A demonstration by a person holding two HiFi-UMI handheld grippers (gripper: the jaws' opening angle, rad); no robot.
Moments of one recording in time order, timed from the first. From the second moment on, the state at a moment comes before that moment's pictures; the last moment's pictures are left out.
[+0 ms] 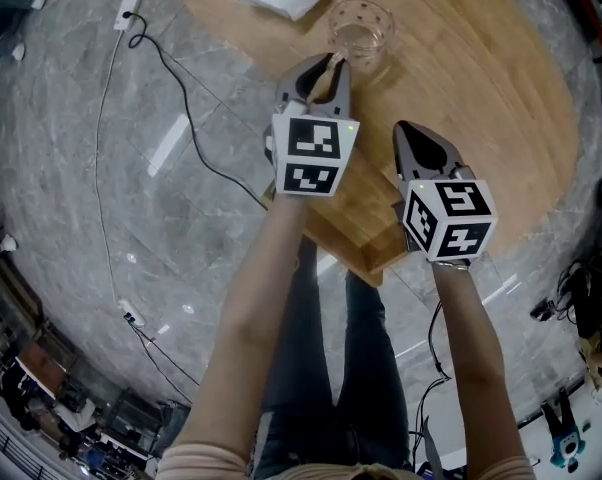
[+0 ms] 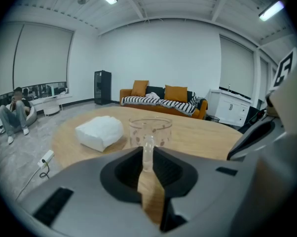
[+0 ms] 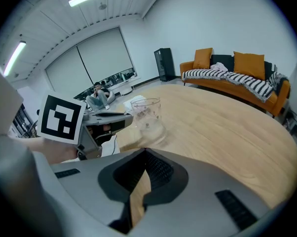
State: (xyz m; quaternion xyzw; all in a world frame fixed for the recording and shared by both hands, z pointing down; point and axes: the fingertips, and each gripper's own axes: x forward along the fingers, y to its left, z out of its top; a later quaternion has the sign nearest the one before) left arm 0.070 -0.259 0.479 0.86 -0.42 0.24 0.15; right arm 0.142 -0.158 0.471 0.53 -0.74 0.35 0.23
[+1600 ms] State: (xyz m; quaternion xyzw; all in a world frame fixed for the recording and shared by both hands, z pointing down) left arm 0.005 -0.069 0.368 0.84 -0.49 0.20 0.13; right arm 0.140 -0.062 0.395 0.50 -0.79 0.28 0.23
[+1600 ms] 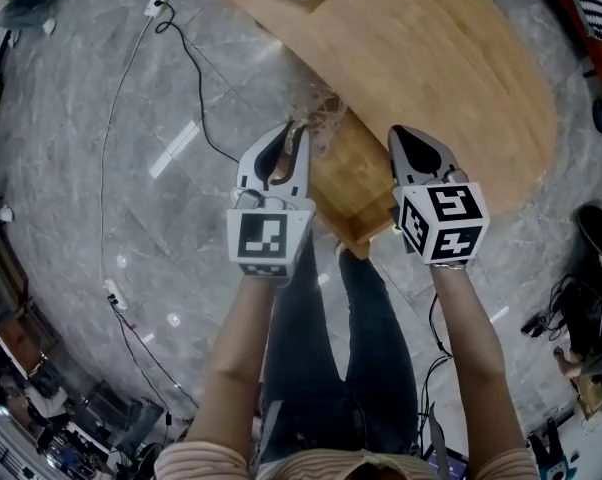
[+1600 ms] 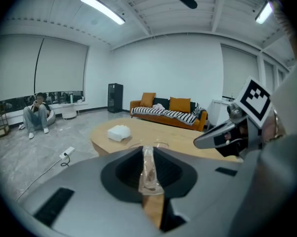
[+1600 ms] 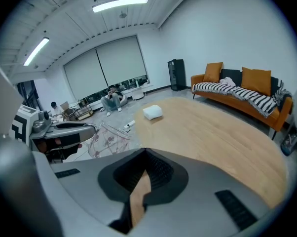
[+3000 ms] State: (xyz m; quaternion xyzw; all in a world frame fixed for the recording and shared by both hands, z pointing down) left arm 0.019 0.046 0.516 0.85 -0.36 0.34 0.19; right arm 0.088 0.059 0.515 0.42 -0.76 0.38 0.32
